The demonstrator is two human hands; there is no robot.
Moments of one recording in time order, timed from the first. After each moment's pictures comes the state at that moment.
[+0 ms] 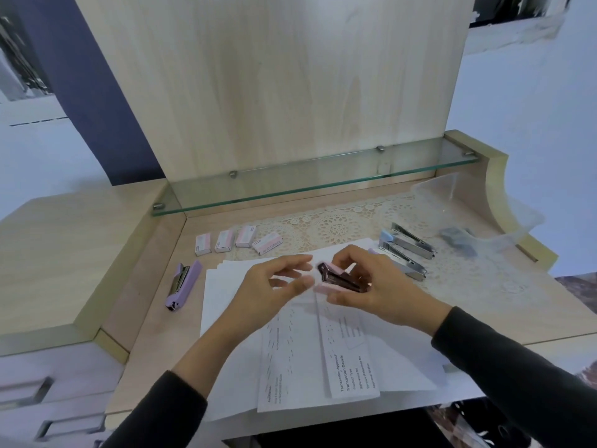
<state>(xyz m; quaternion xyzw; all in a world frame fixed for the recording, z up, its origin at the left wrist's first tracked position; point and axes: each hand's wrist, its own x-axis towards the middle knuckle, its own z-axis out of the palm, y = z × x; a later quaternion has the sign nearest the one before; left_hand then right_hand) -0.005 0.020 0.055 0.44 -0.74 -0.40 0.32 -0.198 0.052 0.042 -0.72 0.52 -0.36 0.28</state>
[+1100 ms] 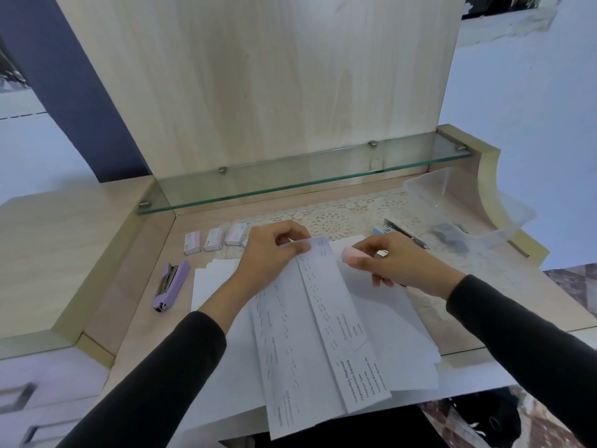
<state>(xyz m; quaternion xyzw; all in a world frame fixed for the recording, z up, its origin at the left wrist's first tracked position) -0.034 -0.036 0.052 0.42 -0.77 -0.30 0.38 -0.238 0.035 0.054 -0.62 0.63 -0.30 0.35</state>
